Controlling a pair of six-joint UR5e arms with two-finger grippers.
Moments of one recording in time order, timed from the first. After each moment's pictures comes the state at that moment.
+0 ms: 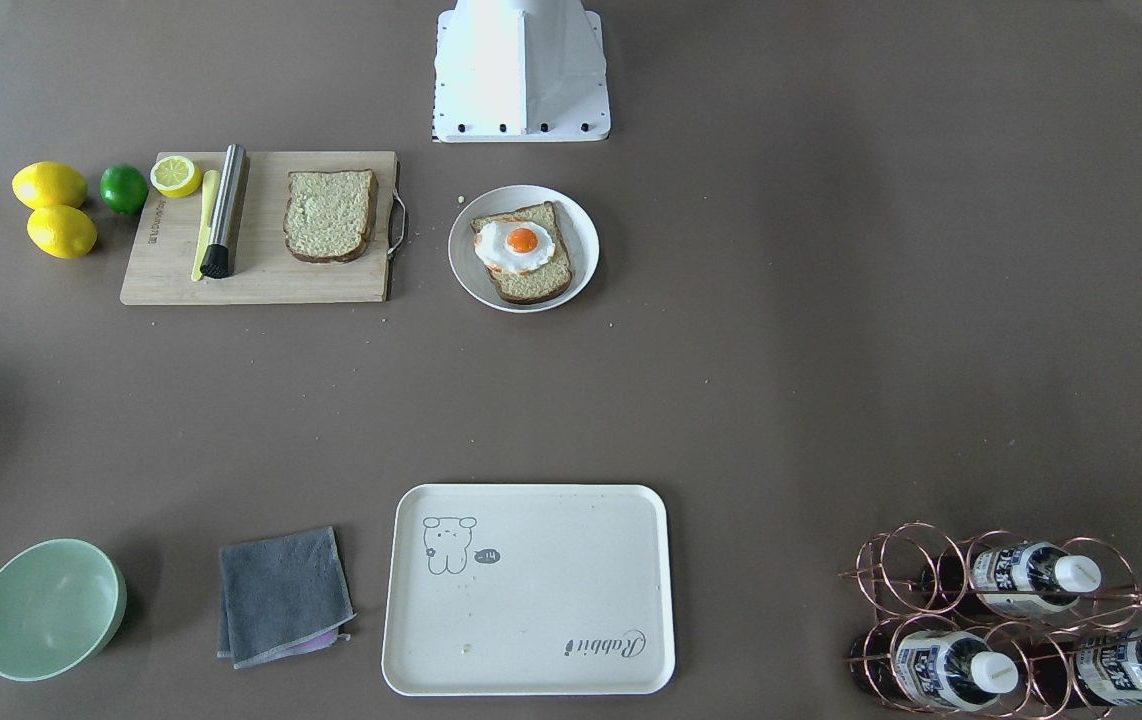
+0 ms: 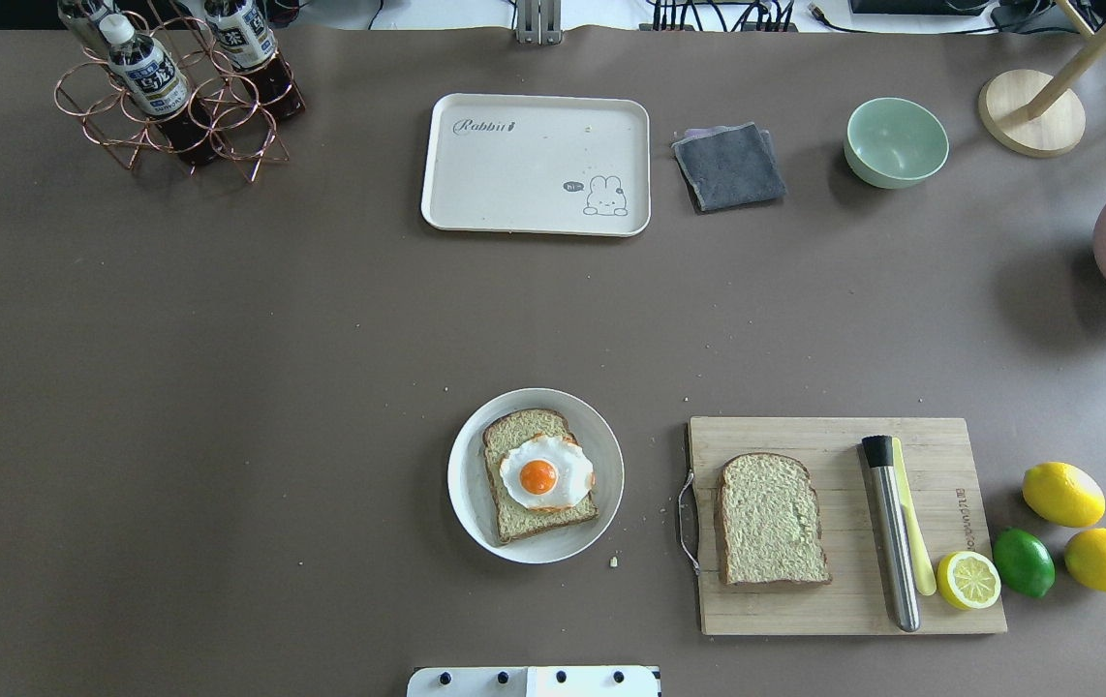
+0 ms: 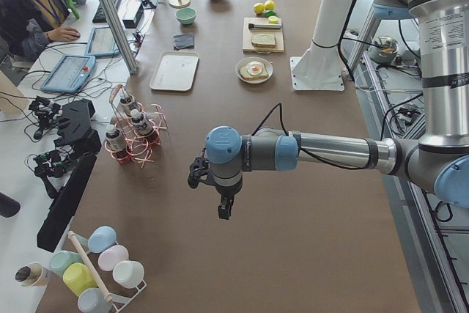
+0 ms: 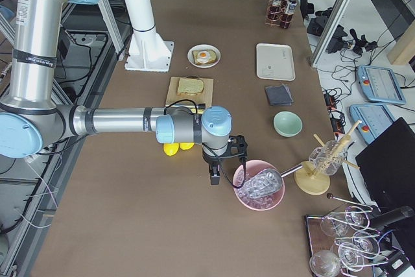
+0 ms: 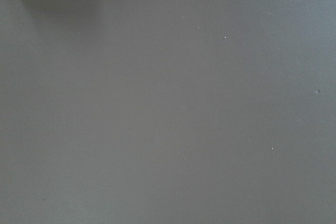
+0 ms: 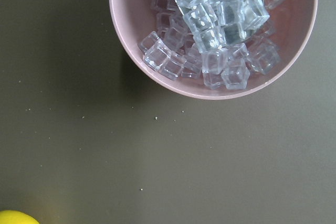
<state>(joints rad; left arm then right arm) -1.57 -1.38 -1.84 -1.48 -2.37 0.21 1.49 -1.76 1.82 -1.56 2.33 0.00</state>
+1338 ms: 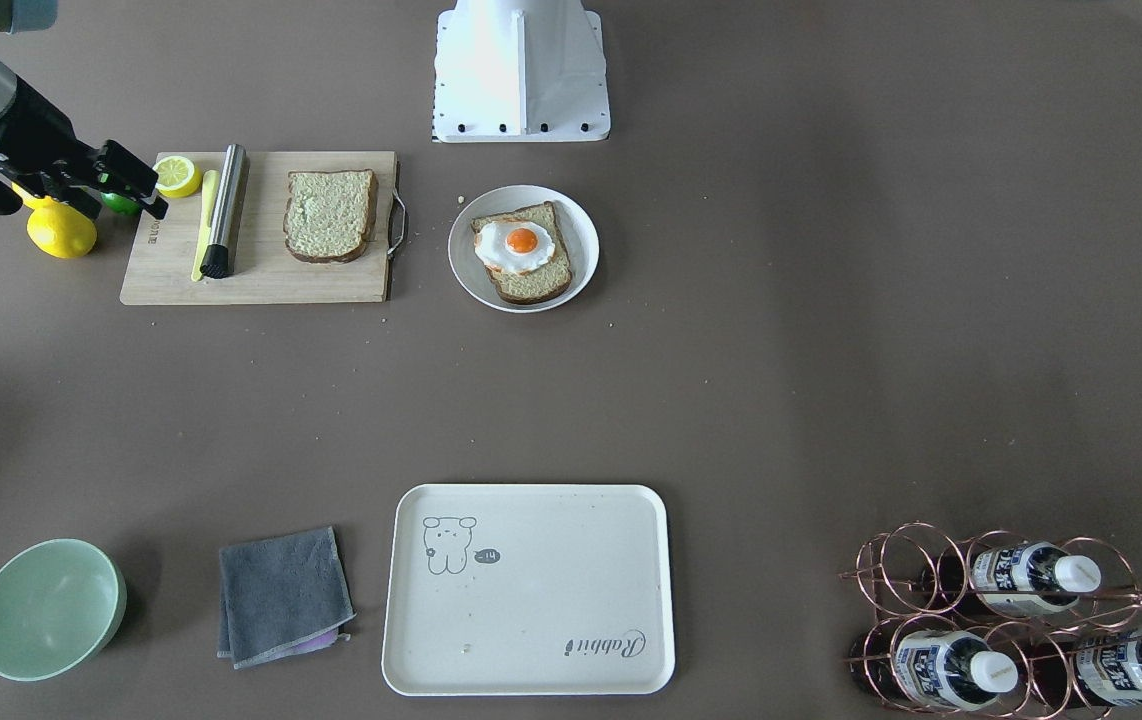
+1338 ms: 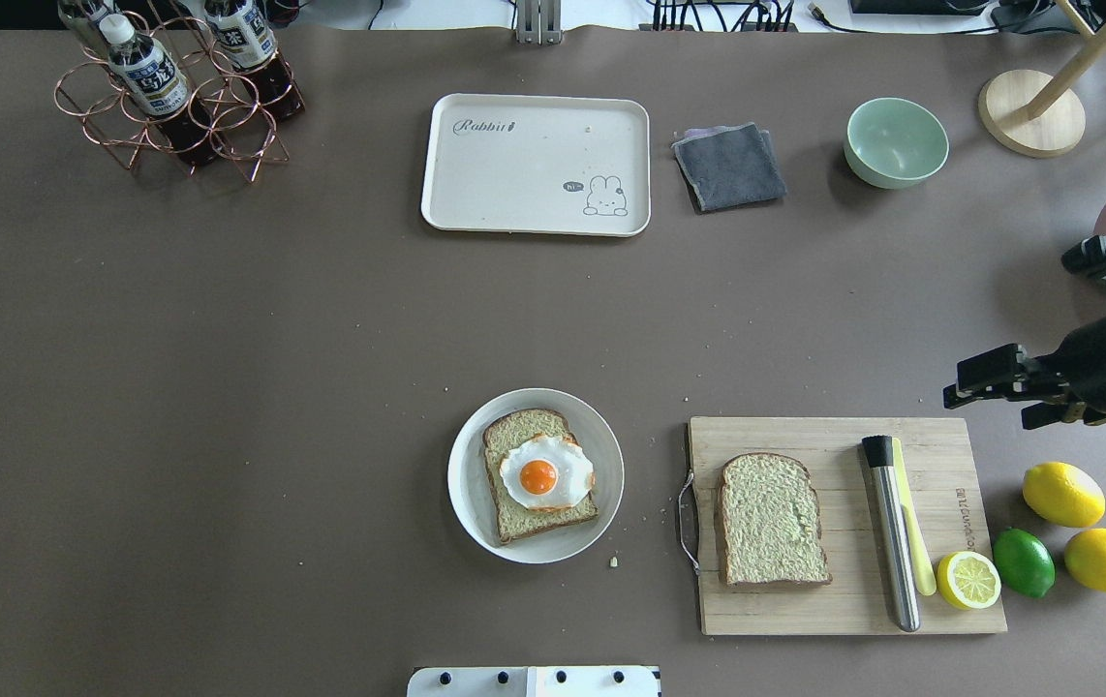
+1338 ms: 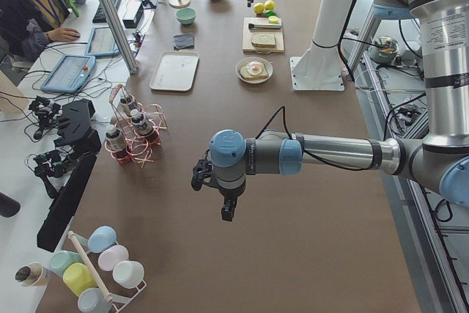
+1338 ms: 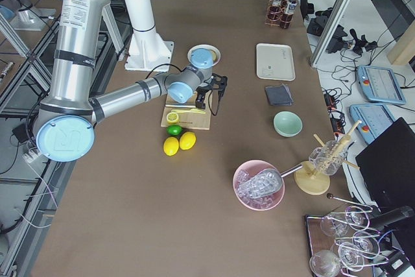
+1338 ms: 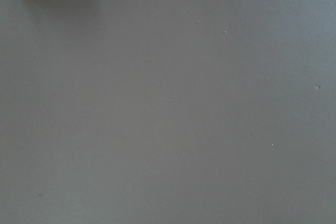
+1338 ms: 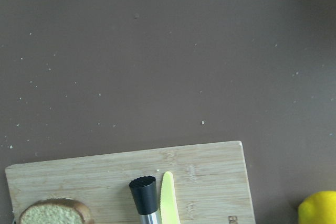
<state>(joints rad) -1.57 -1.36 -1.84 -1.49 -2.37 0.20 0.76 -1.75 2.07 -1.04 2.21 1.30</state>
